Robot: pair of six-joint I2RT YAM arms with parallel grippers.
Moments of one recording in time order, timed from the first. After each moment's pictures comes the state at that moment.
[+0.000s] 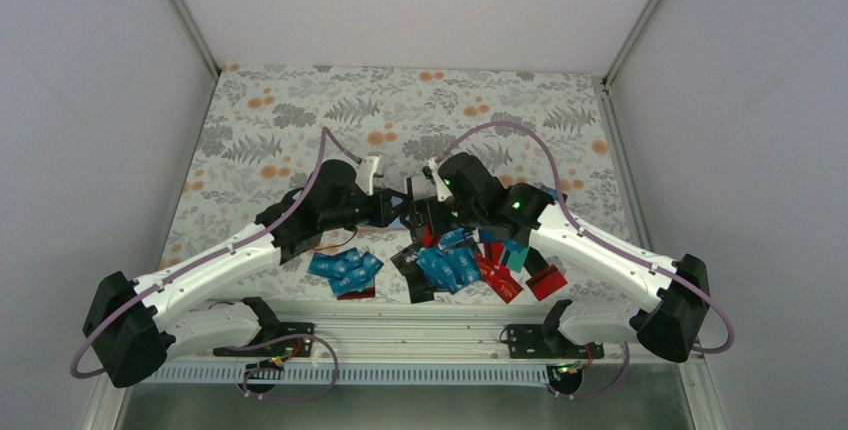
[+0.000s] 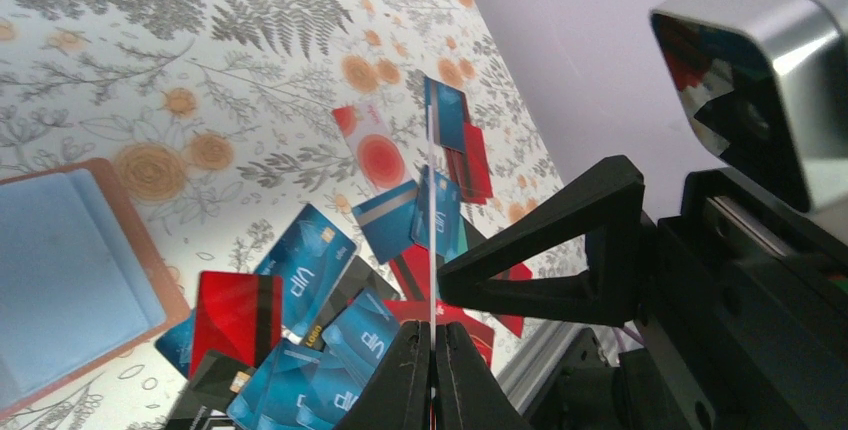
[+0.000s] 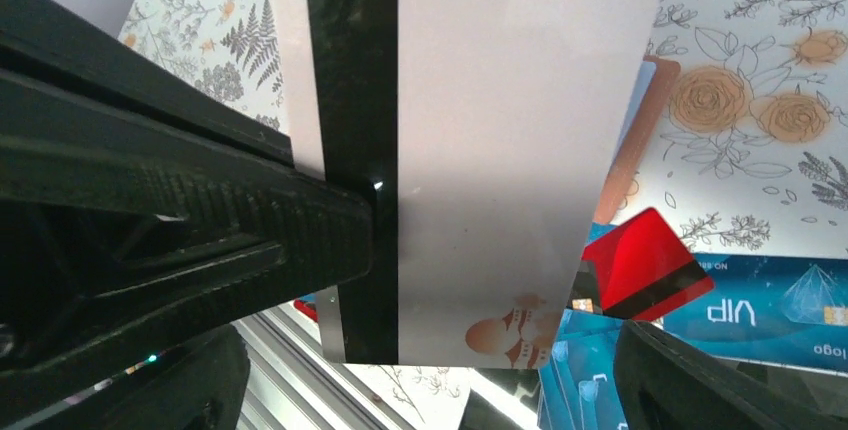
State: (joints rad) left arm -0.80 1.09 0.77 -0.14 0.27 -0.73; right arm 0.91 1.25 1.08 -0.66 -0.11 0.56
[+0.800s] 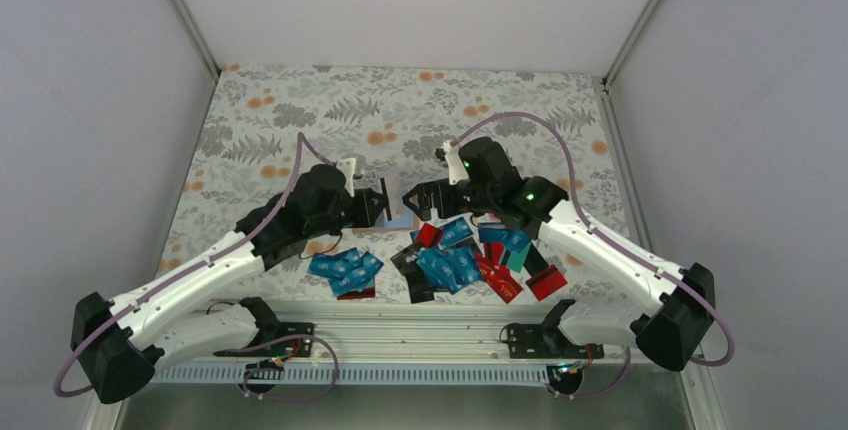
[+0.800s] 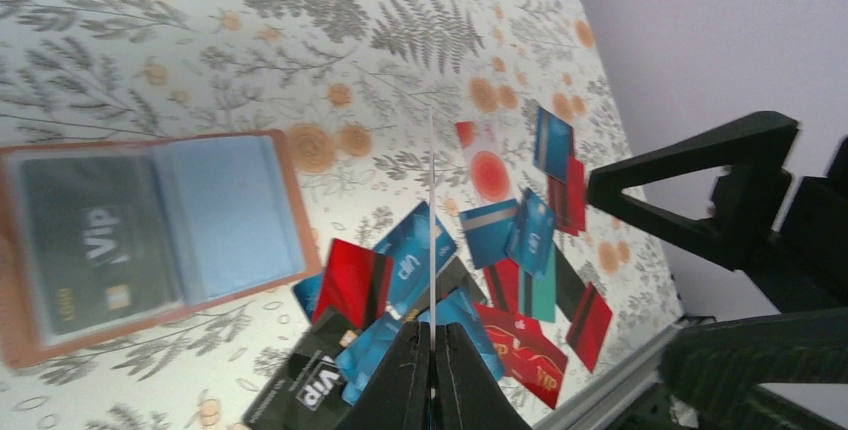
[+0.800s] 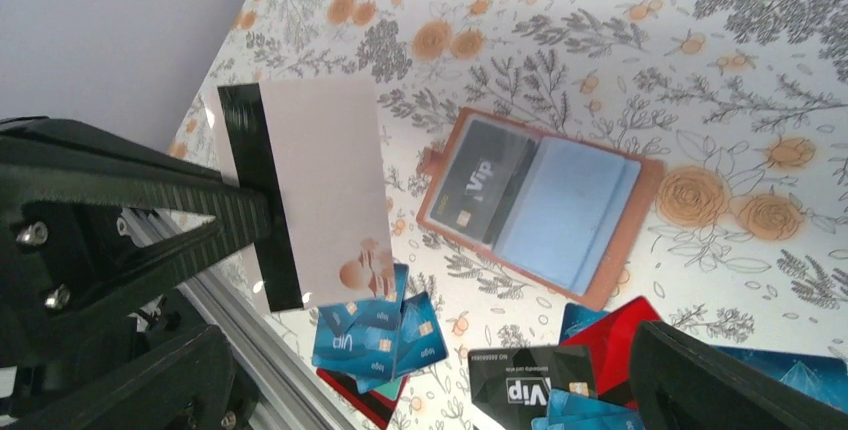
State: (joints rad) left arm -0.77 1.00 0.82 -0.42 0.06 -0.79; right arm 0.77 1.22 1.06 -0.54 -0.23 0.51
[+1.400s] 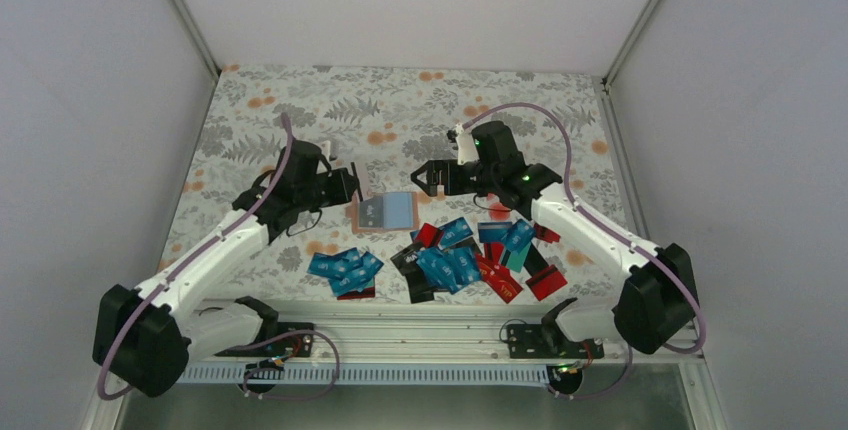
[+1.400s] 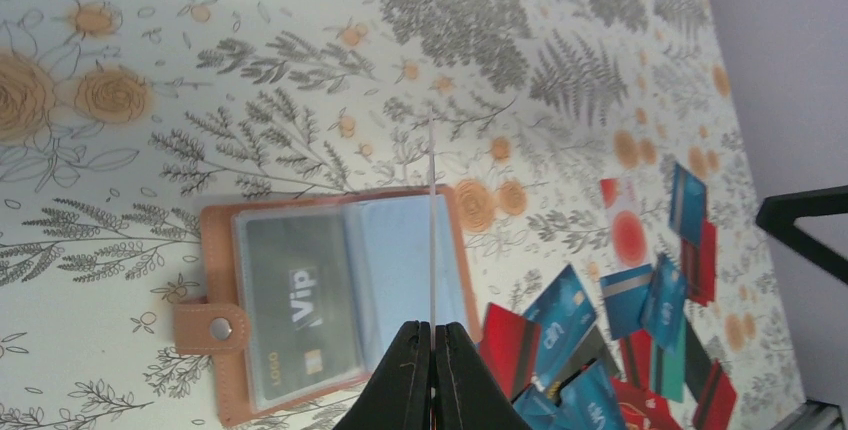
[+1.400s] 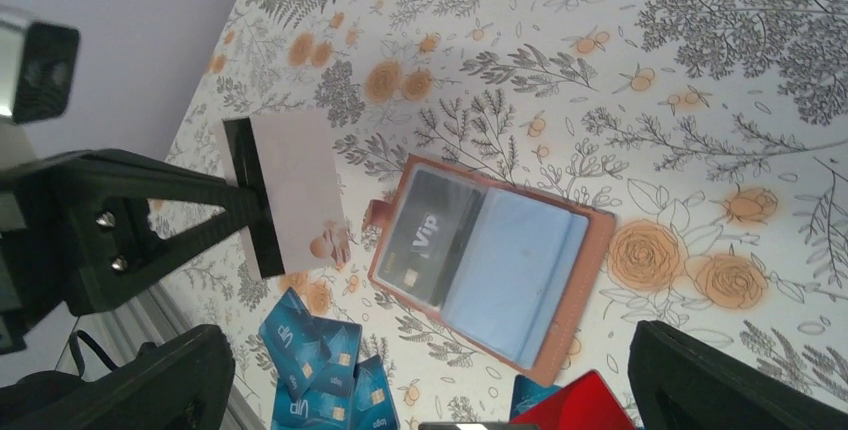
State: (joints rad) left arm -0.46 1.13 0.74 -0.33 0.22 -0.63; right arm 0.59 1.36 1.01 -0.35 -0.38 0.48
